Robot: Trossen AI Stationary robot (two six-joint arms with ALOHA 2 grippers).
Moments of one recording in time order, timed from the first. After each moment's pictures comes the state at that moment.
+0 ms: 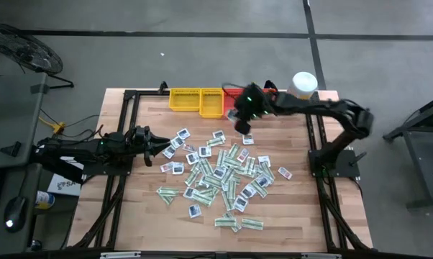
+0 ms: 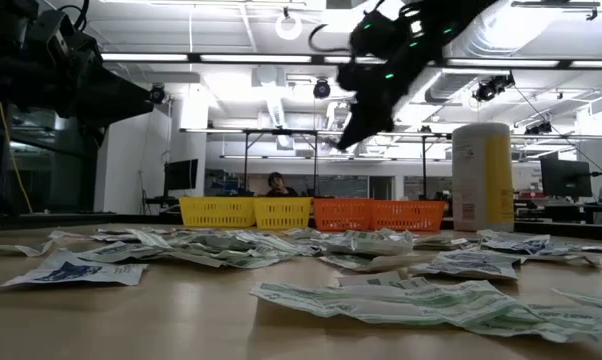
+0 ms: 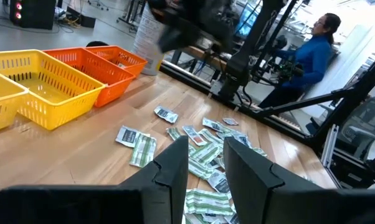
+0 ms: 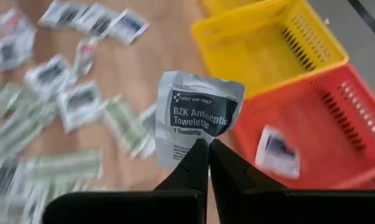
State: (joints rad) left arm -0.03 0.08 0.03 0.03 -0.24 -0.42; right arm -0.45 1.64 1.20 -0.38 -0.08 -0.02
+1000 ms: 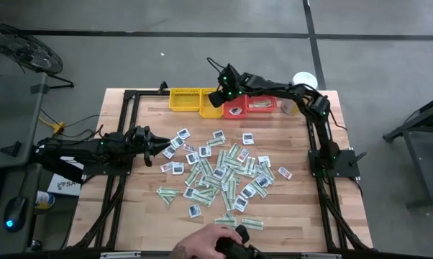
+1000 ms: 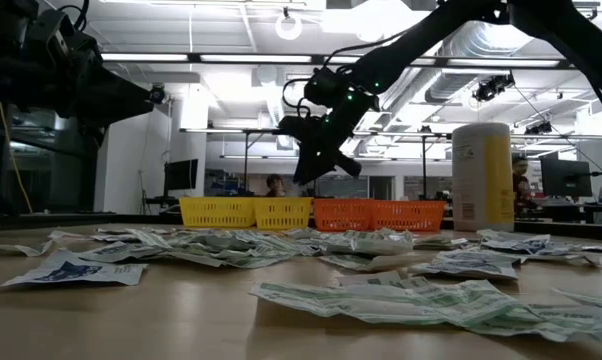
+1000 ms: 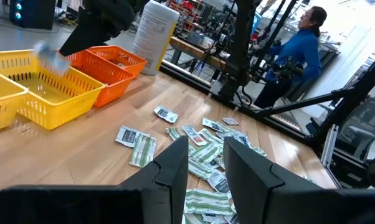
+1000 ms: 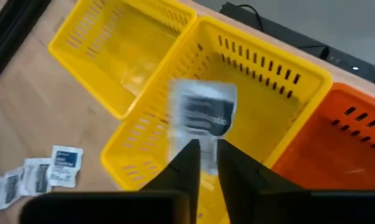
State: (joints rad) left arm -0.03 0.08 0.03 0.03 -0.24 -0.42; right arm -0.58 2.12 1.67 -0.40 -0.14 0.47
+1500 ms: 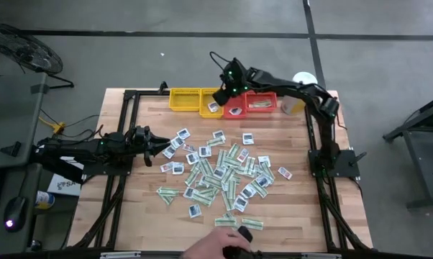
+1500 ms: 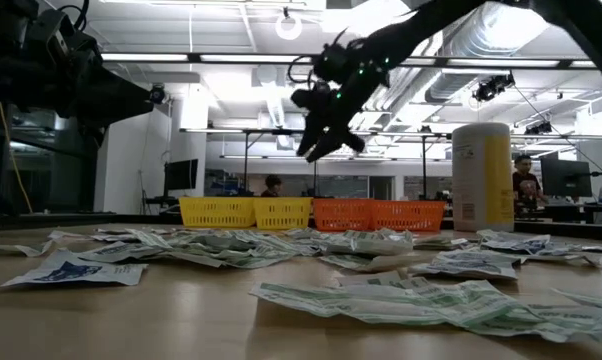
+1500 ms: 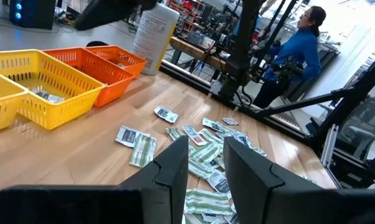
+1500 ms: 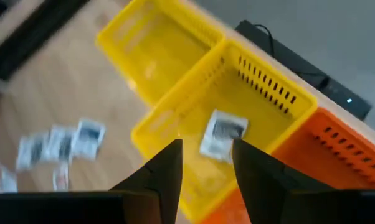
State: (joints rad) left arm -0.03 0.08 0.03 0.03 -0.24 -0.42; right arm -0.58 2.00 1.67 -0.51 -0.18 0.25
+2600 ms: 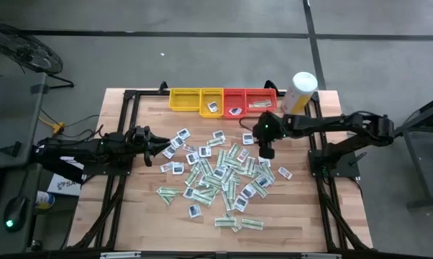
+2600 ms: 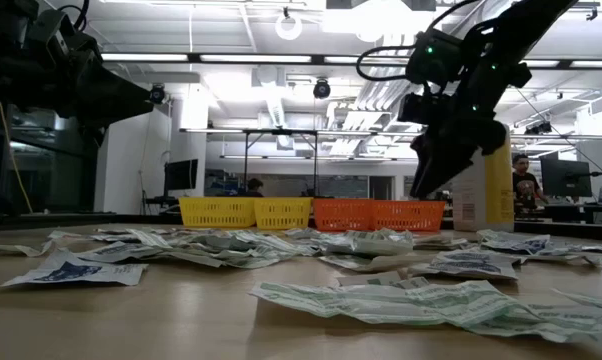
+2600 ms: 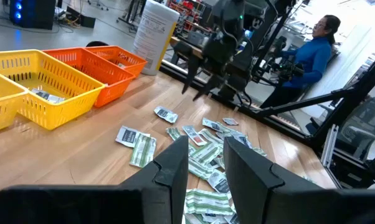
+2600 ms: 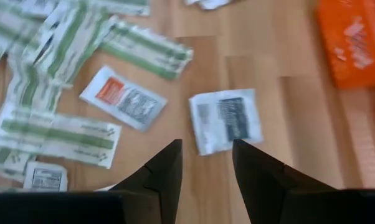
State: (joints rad) left arm -0.03 0.08 0.03 0.03 -0.24 -0.42; right arm -0.31 1.37 0.68 -0.29 -0.04 -0.23
